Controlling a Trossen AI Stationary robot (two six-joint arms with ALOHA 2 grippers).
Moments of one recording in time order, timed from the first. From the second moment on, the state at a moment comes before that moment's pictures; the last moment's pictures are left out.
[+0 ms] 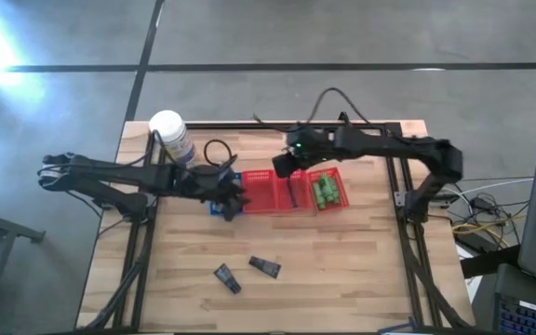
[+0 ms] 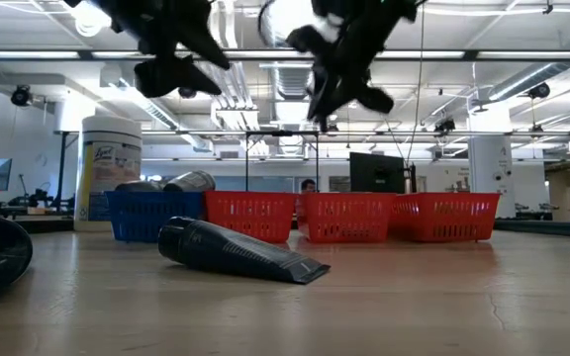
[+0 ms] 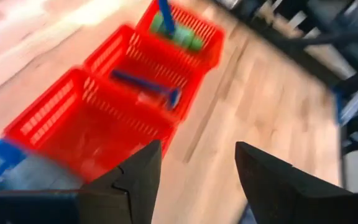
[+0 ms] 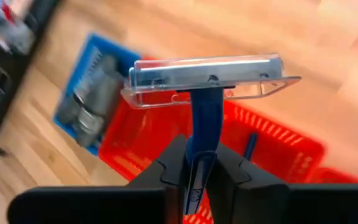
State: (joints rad) left arm -0.03 1.14 0.88 -0.31 -0.14 -0.61; right arm -0.24 1.69 1.45 -0.70 0.03 0.86
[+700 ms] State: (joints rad) left arm -0.16 1.14 0.88 -0.52 -0.28 -0.67; right arm -0.27 1.98 1.45 -0.88 -0.21 0.88
